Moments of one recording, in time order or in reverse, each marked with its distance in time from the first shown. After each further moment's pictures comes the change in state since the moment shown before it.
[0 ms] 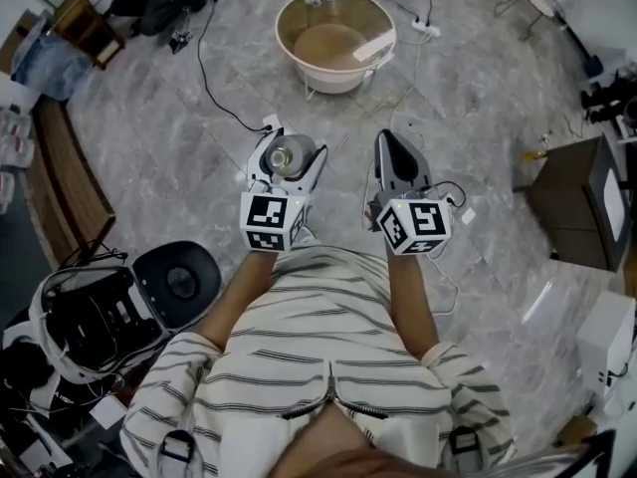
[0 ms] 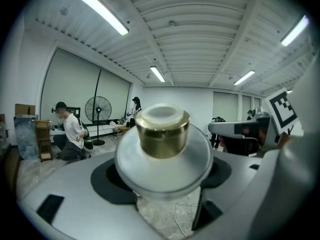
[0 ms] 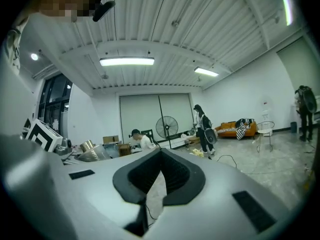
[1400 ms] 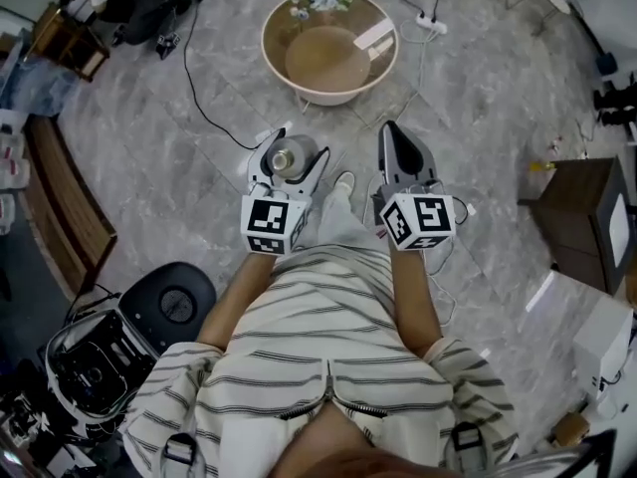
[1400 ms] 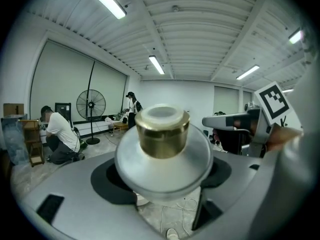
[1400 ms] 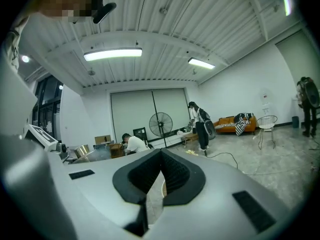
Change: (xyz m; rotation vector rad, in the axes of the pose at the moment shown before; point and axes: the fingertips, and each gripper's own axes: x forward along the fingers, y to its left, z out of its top) left arm 0.210 0.058 0.017 0.011 0.056 -0.031; right arm 0.182 -0.145 0.006 0.039 0.039 -0.026
